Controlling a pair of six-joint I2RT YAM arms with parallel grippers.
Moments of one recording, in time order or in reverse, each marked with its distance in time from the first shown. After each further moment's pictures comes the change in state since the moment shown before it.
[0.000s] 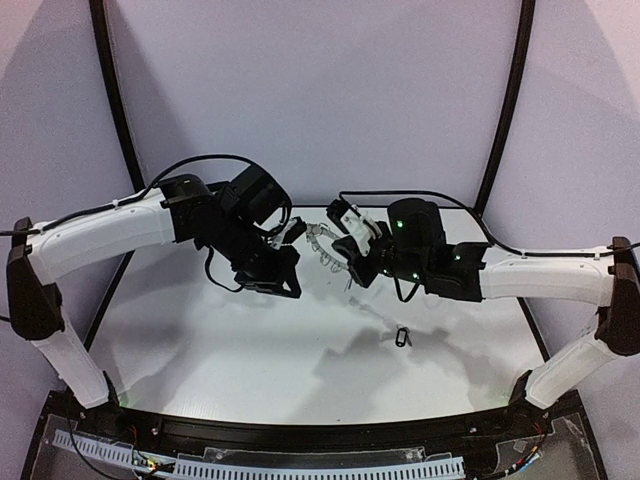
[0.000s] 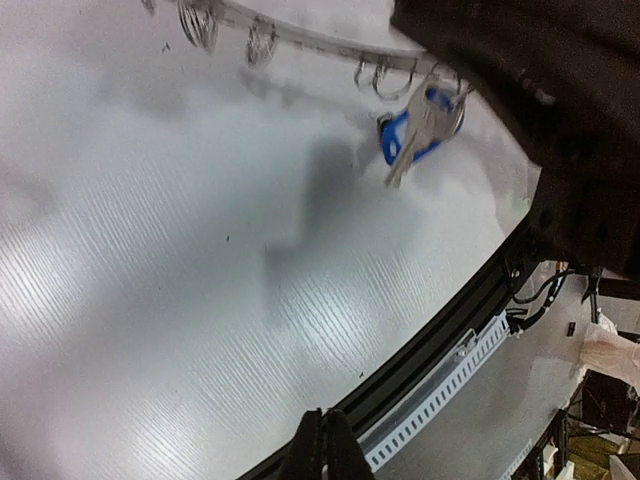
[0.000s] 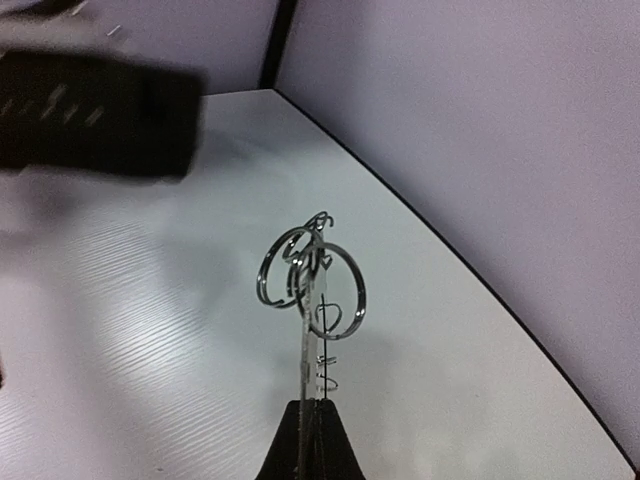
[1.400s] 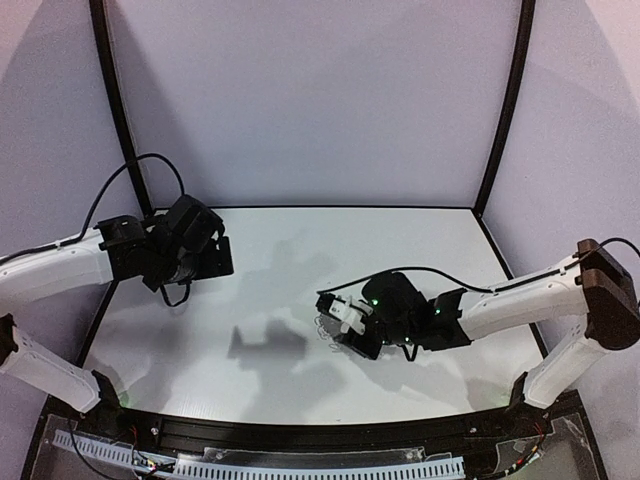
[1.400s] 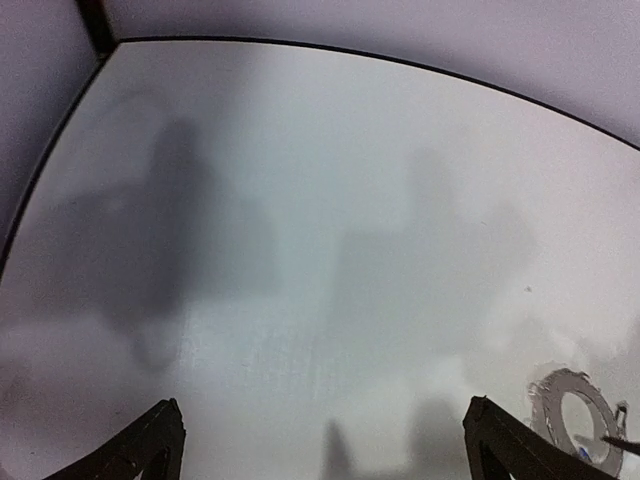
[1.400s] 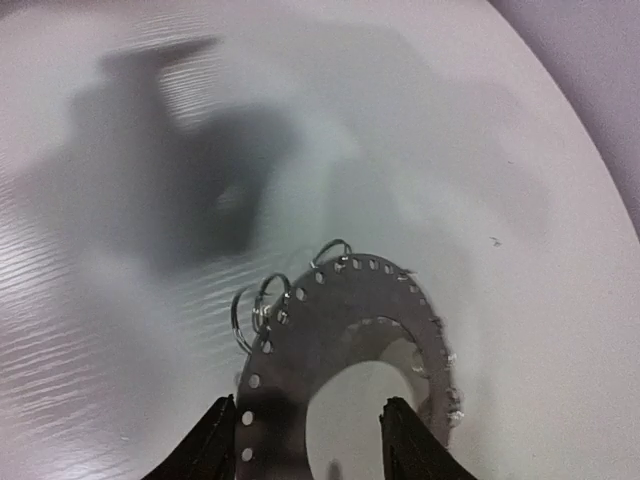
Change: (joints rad) left arm 0.079 -0.339 -0.450 0.235 -0.810 -0.217; right arm 0.100 0.063 -0.241 -0.055 0.031 0.005
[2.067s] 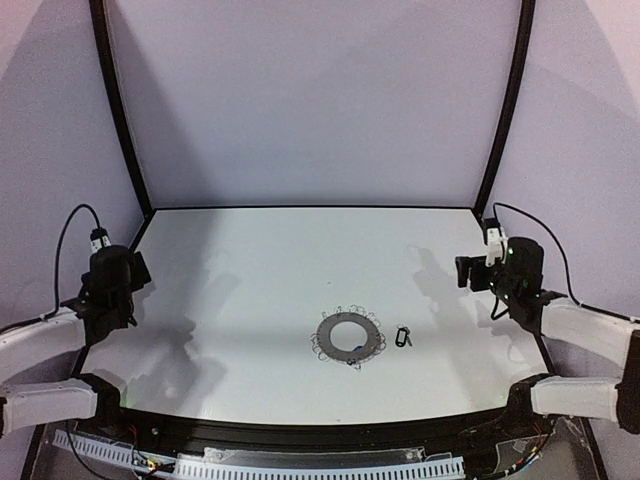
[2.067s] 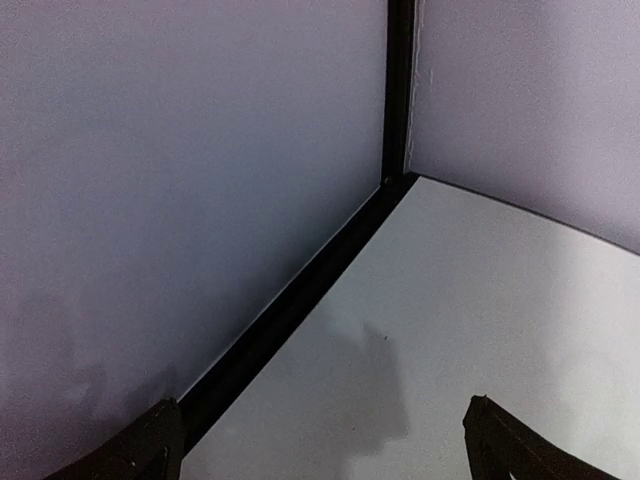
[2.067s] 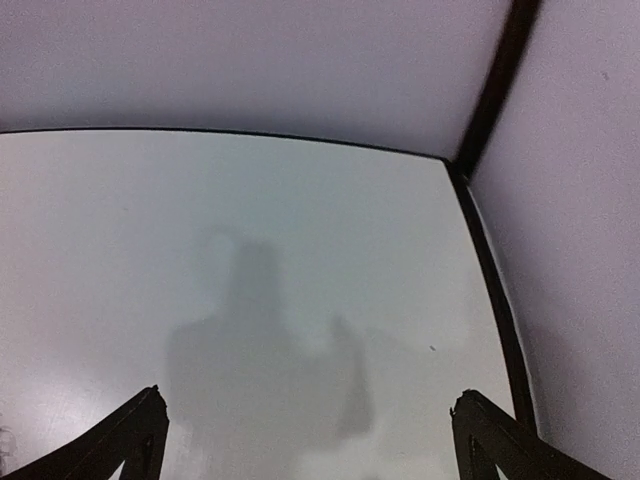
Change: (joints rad) left arm 0.568 -0.413 -0.724 0.792 -0.284 0.458; right arm -0.811 -0.505 -0.316 0.152 -0.029 0.205
